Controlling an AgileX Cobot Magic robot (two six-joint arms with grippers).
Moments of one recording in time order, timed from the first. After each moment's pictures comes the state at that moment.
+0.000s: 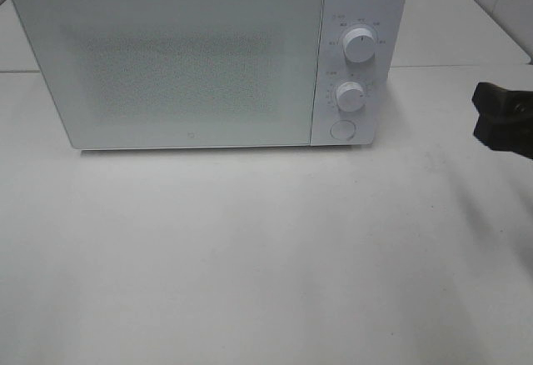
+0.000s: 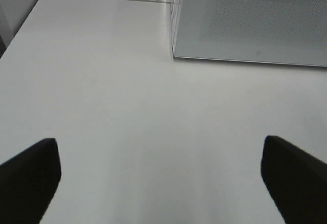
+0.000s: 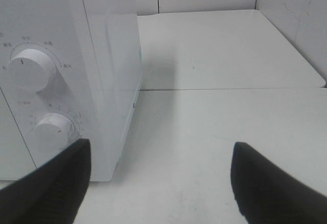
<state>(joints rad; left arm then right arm) 0.04 -0.01 -0.52 -0.09 1.08 0.00 0.12 1.30 -0.20 0.10 -0.89 0.02</state>
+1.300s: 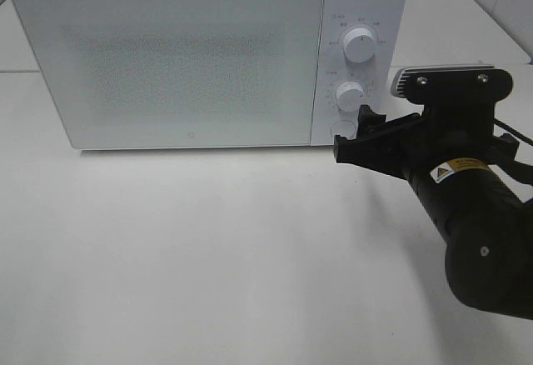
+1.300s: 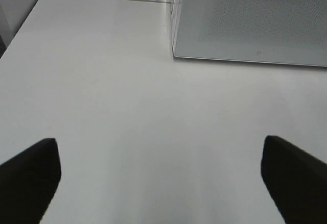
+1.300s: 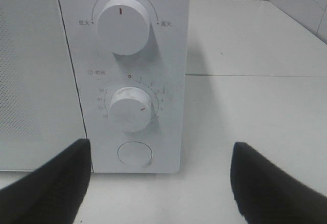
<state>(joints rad) 0.04 -0.01 -0.52 -0.09 1.08 0.00 0.76 1.75 -0.44 0.87 -1.21 -0.28</state>
